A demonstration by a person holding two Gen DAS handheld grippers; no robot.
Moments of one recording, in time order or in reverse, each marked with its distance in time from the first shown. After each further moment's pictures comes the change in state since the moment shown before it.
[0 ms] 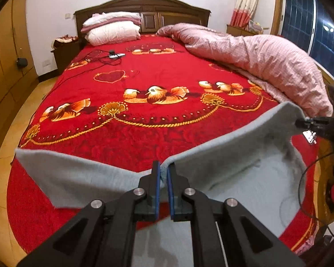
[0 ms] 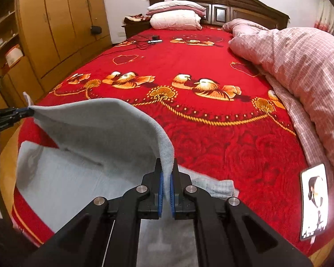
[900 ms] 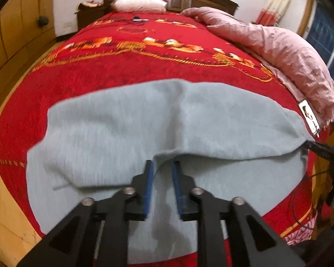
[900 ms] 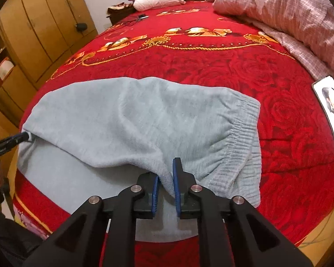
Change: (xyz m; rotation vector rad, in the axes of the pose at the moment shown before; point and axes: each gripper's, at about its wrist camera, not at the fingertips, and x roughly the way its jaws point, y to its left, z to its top) left arm -0.008 -0.009 -0.130 -0.218 0.136 0.032; right arm 0.015 0.010 -0.112 0.175 0.098 0.021
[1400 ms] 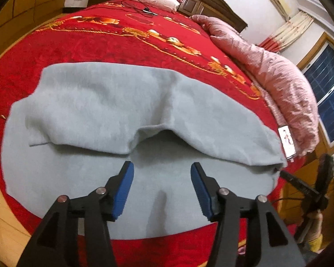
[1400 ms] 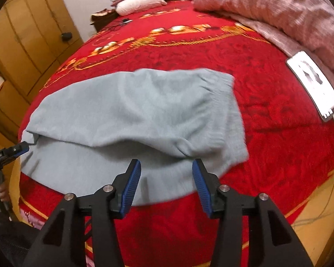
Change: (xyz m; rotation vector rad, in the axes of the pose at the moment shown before) left arm -0.014 0.008 -0.016 -0.213 0.020 -0.196; right arm -0.034 -0.002 -0.033 0.120 0.003 -0.057
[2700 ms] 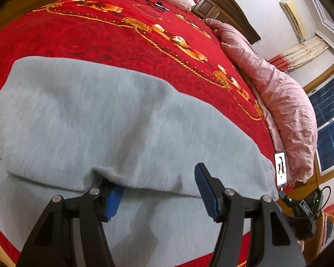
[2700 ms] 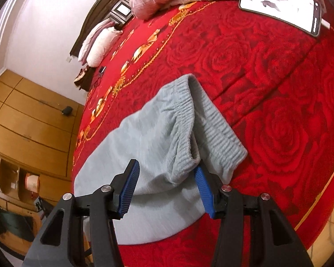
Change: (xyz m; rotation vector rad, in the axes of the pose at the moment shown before) left arm 0.048 -0.015 0.041 -0.155 0.018 -0.032; right arm 0.010 -0.068 0.014 0.572 -0.083 0.275
